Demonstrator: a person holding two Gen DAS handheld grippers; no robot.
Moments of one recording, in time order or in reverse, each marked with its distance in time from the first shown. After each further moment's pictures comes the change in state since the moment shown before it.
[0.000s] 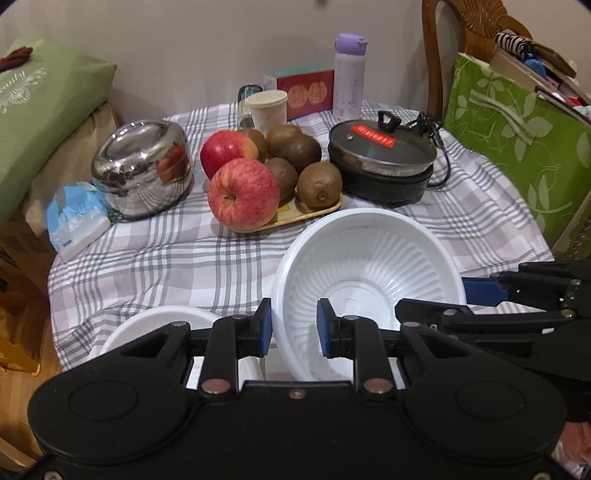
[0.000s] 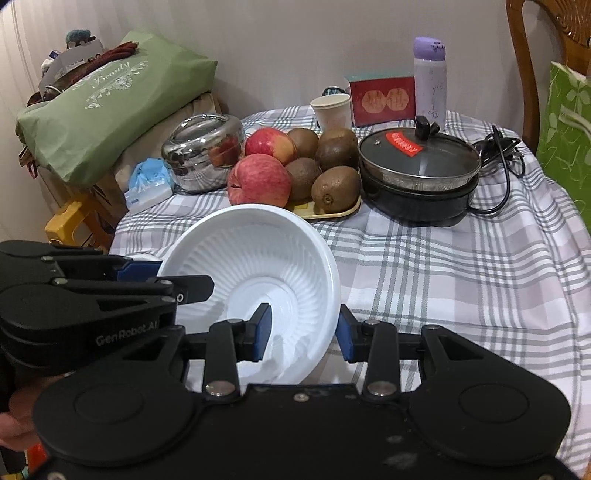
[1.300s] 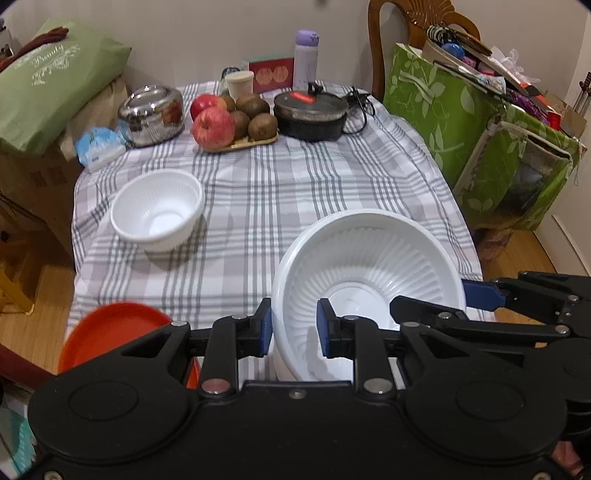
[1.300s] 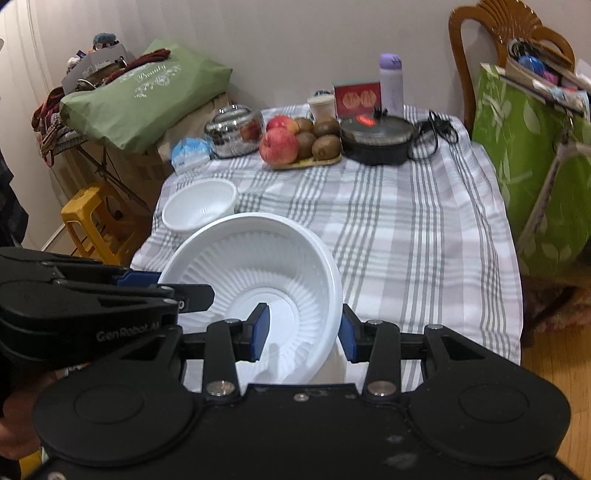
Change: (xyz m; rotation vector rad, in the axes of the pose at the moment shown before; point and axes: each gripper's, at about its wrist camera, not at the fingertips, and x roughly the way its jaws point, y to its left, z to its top) left arm -0.149 -0.069 -0.118 -0.045 0.047 -0.053; right arm -0.193 0.037 -0.146 0.019 -0.011 -0.052
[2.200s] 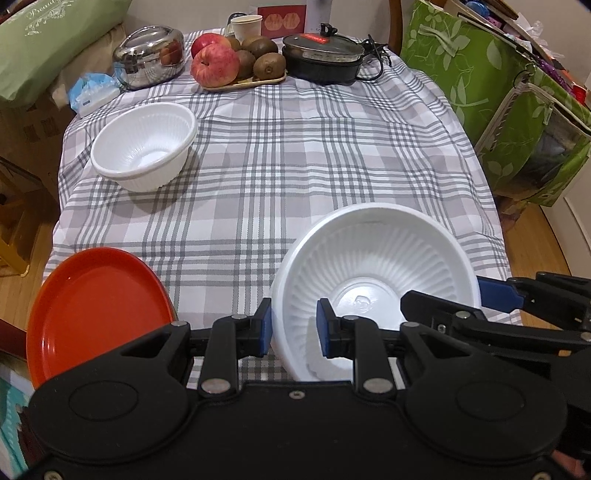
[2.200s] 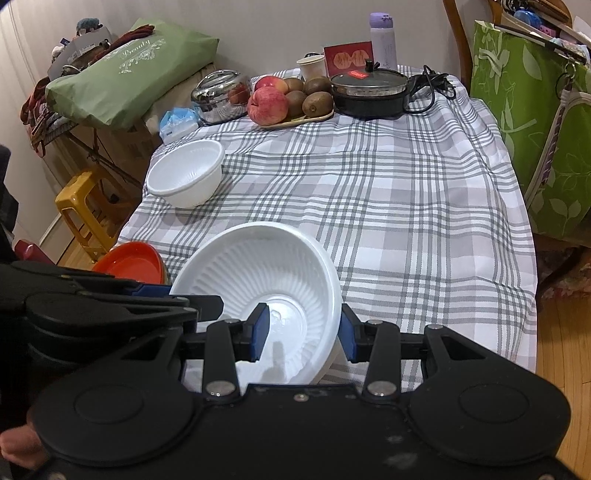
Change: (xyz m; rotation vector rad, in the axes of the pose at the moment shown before) left arm 0.045 0.001 -0.019 -0.045 0.130 0.014; right arm 0.031 -0.011 -0.021 0.042 0.093 0.009
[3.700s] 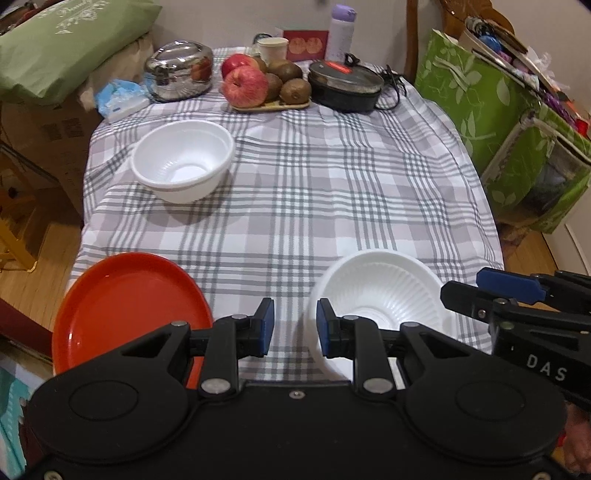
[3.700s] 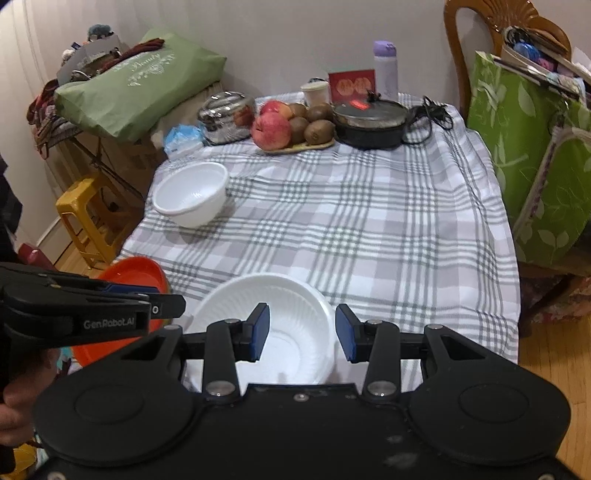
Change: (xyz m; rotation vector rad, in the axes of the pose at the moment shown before) left arm -0.031 0.026 -0.001 -0.064 -0.066 0.003; right arm -0.025 0.006 0.008 -0.049 -0.081 -0.014
